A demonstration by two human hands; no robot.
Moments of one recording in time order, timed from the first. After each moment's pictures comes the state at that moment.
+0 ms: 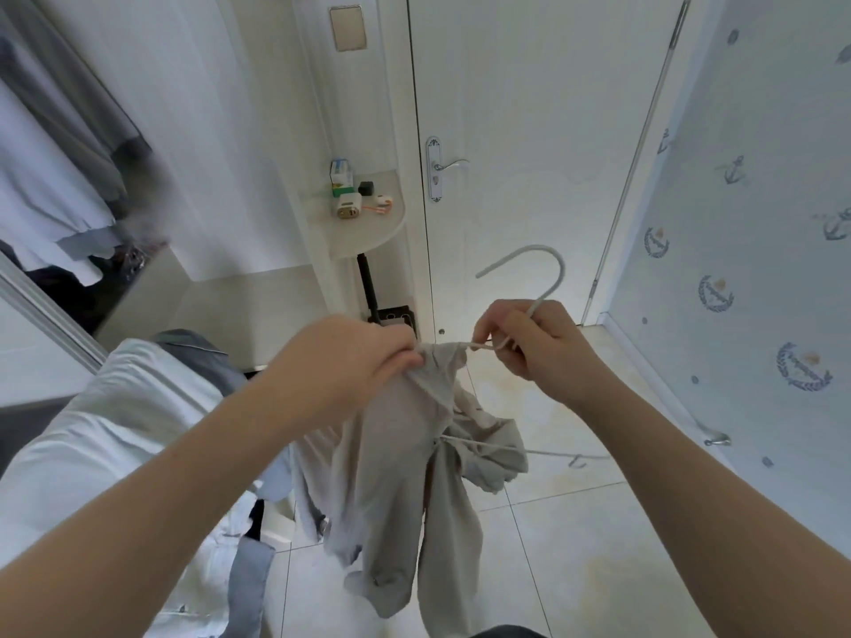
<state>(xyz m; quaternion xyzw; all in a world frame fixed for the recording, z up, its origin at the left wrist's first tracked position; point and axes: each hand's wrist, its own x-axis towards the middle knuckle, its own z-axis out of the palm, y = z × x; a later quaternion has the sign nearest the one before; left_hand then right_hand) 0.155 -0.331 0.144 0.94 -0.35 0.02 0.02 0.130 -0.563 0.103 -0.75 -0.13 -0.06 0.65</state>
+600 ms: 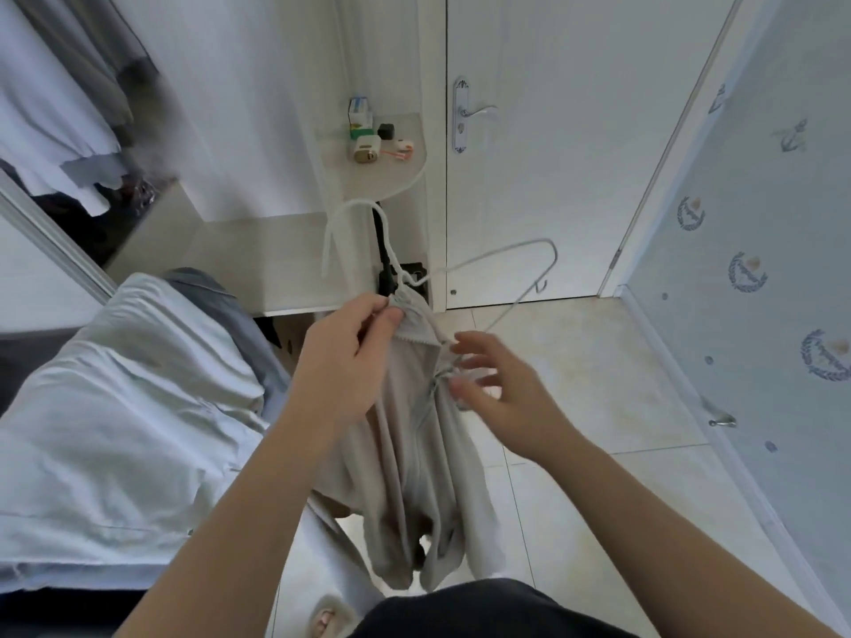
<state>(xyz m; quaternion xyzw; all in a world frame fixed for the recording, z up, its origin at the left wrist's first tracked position) 0.133 -0.329 0.063 0.86 -0.13 0.14 0.47 0.104 -0.529 0.009 -0.83 -0.09 -0.02 0.56</state>
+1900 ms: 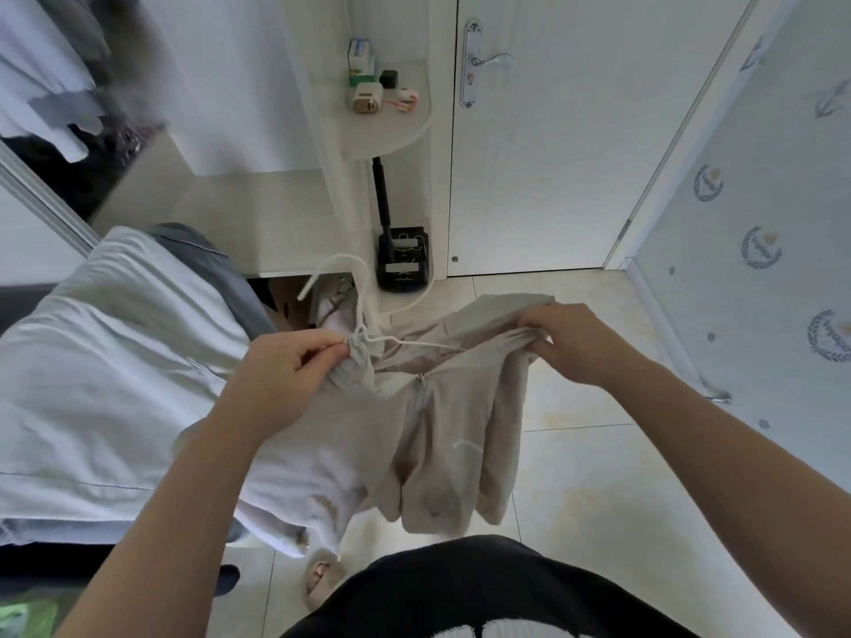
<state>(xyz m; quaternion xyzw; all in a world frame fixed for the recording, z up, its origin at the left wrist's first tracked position) 0.130 -0.258 0.007 0.93 -0.12 0.03 0.35 0.171 -0.625 -0.028 -0.97 -0.16 0.02 0.18</state>
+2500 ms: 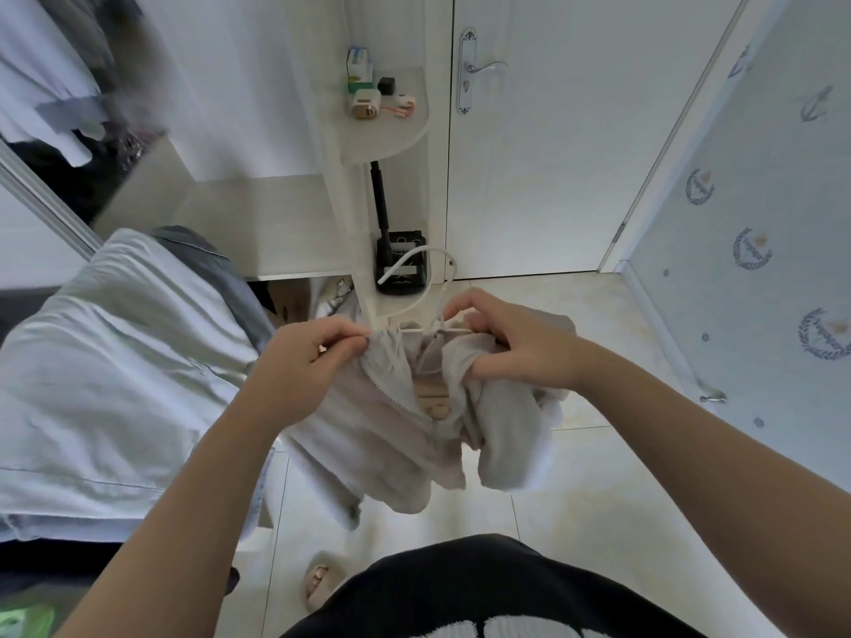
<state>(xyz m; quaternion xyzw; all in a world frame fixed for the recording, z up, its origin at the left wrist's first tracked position) 0.125 -0.274 0.017 0.90 -0.17 0.03 0.40 0.131 -0.558 0.039 -0.82 -0.22 0.20 0.48</state>
